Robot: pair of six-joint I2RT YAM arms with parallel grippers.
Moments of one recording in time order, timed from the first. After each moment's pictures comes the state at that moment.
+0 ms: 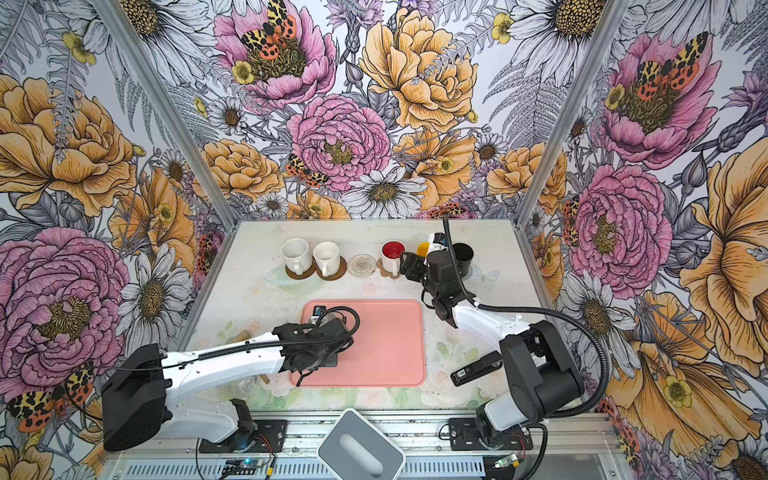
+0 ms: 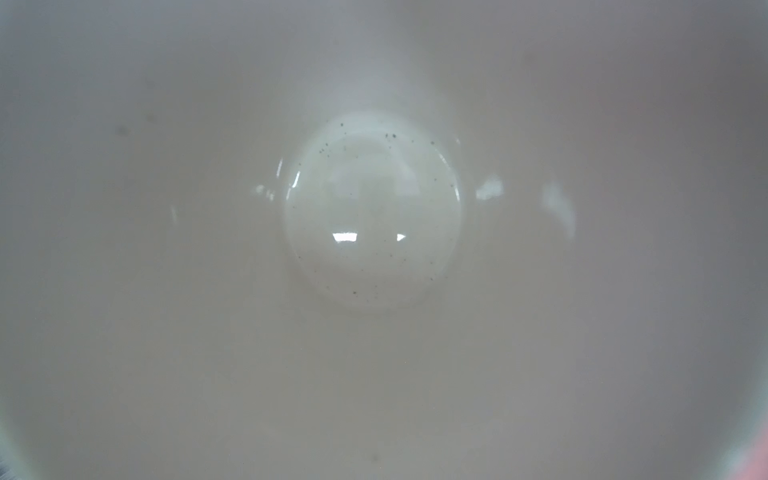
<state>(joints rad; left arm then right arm) -1.00 1.35 0.81 -0.78 -0.39 -0.96 0.39 1.50 0.82 0.33 0.00 0.61</state>
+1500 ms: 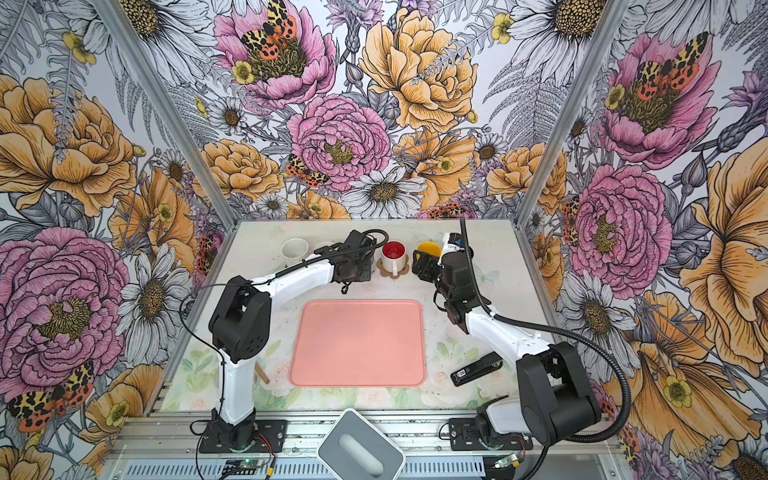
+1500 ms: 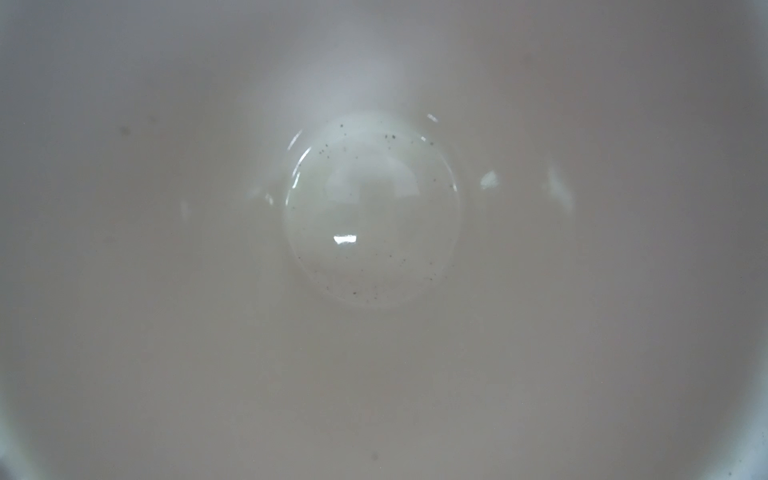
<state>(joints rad) -0.62 2.05 1.64 -0.59 -0.23 -0.50 0.32 1.36 0.76 0.27 0.00 0.58</state>
